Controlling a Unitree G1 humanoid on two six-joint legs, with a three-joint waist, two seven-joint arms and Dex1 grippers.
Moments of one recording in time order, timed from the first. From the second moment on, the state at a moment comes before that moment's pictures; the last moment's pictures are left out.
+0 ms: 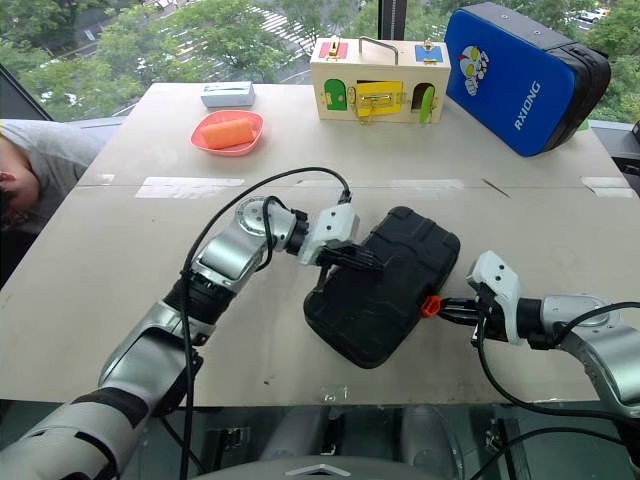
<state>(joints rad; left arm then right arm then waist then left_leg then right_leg) -0.80 0.40 -0.43 0.29 -0.14 0.21 -1.33 -0.03 -0.84 -0.05 -0.43 0.52 0.74 0.97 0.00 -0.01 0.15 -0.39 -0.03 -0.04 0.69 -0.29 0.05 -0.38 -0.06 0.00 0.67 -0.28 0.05</state>
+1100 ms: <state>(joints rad) -0.23 1.06 0.36 -0.18 -0.61 0.93 -1.37 0.12 -1.15 -0.55 -0.13 0.68 0.52 1.50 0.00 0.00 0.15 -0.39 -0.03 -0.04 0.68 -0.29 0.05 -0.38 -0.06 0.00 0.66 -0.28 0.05</state>
